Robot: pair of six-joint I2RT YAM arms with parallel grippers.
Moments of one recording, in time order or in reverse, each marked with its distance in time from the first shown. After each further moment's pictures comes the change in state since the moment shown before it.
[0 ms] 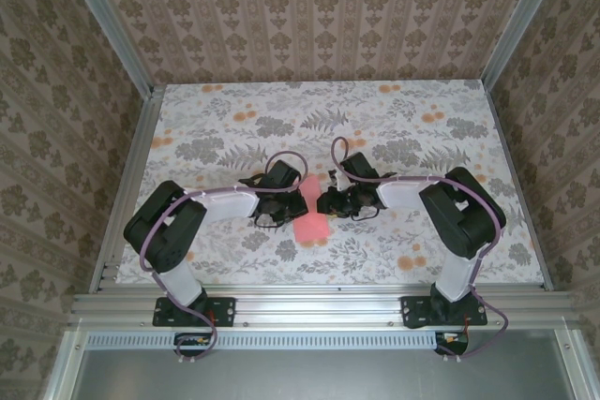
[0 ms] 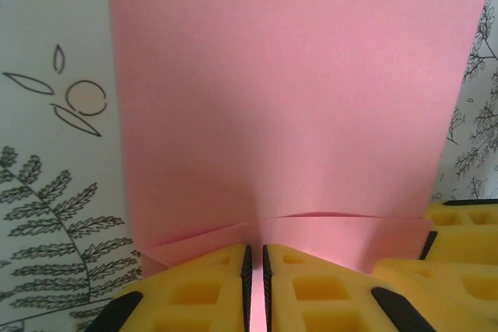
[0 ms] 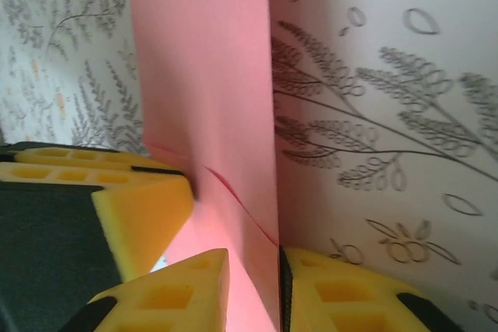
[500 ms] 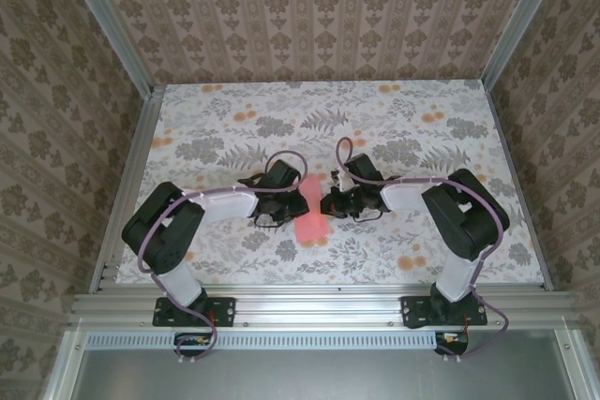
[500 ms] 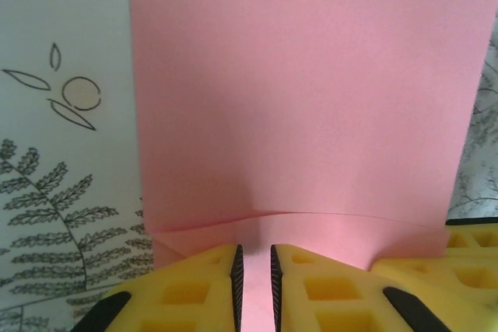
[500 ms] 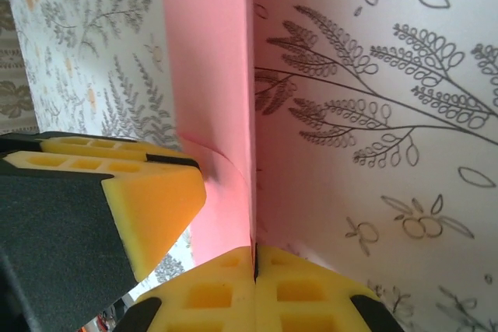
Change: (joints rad) left arm -0.001 -0.027 0.000 -0.006 0.000 0.000; right arm -0.021 -0.042 -0.045 0.044 -0.051 0.031
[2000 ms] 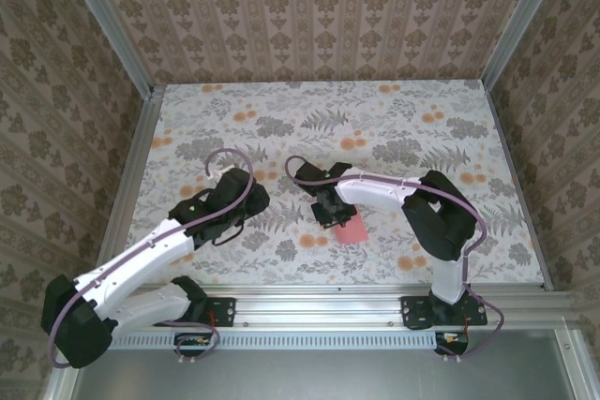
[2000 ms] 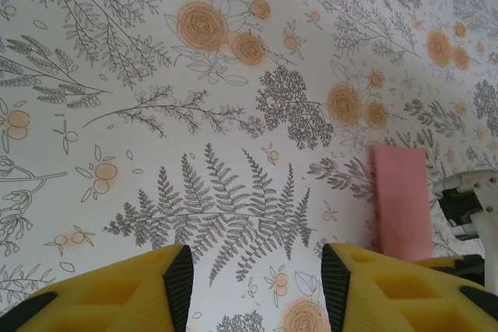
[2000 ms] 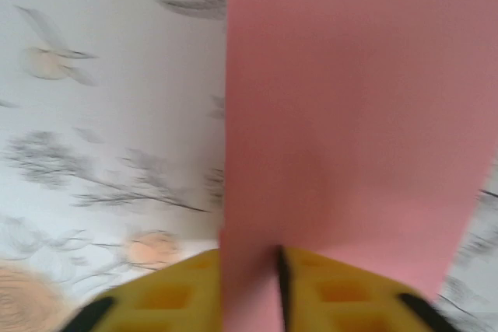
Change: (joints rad) left arm -0.005 -0.667 -0.110 -0.381 -0.431 -0.017; right arm 0.296 0.127 0.451 -0.840 0.707 -0.182
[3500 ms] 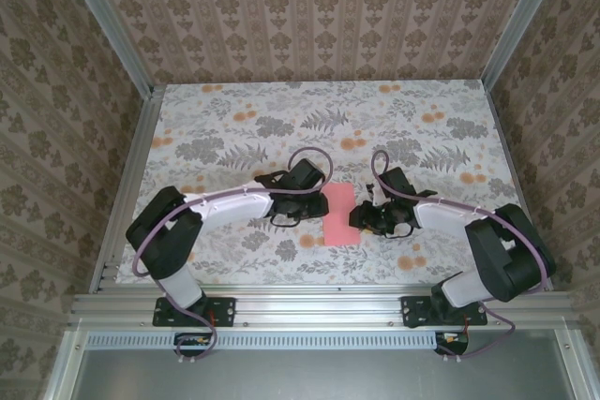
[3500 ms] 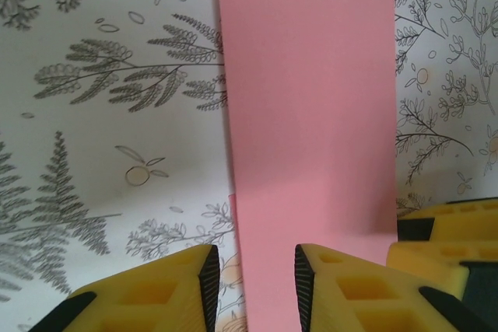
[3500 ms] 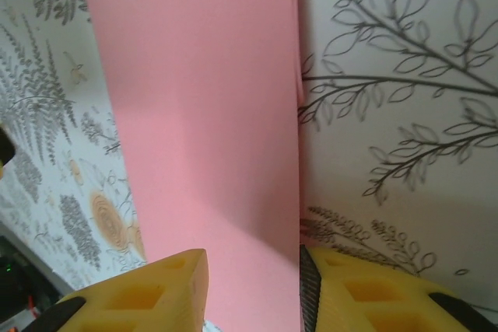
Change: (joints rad) left arm -0.150 0.685 0.290 0.224 0.320 0.104; right arm -0.416 -0.438 -0.685 0.613 -0.587 0.130
